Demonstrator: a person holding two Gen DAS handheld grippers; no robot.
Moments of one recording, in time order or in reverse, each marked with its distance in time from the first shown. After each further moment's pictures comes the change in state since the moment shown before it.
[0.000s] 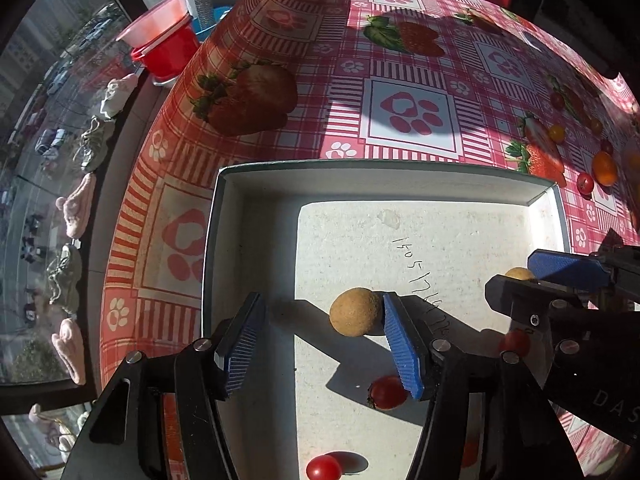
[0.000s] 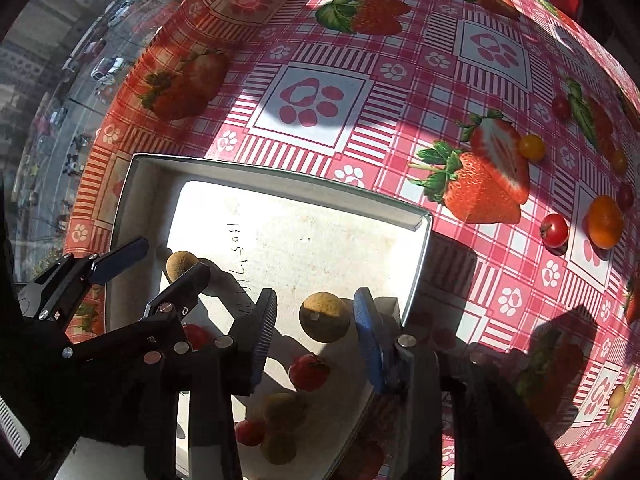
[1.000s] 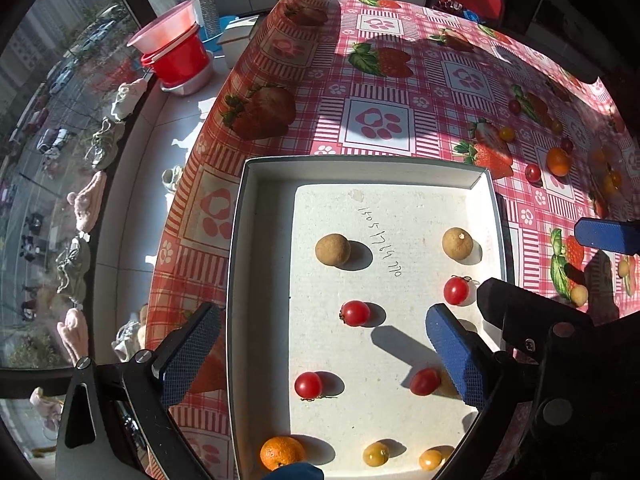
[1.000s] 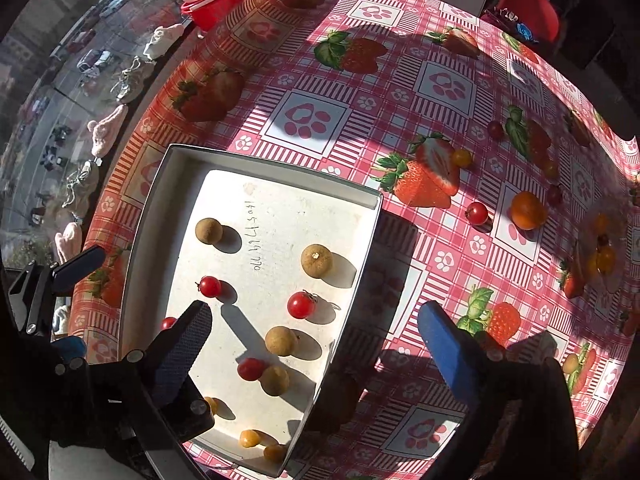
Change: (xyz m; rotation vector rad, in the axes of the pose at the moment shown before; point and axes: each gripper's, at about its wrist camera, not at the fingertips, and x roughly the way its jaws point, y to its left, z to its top) left arm -0.067 -0.014 -0.029 -0.014 -0.019 -0.014; right arm -0.072 0.014 -0.033 -0.036 -0.035 -0.126
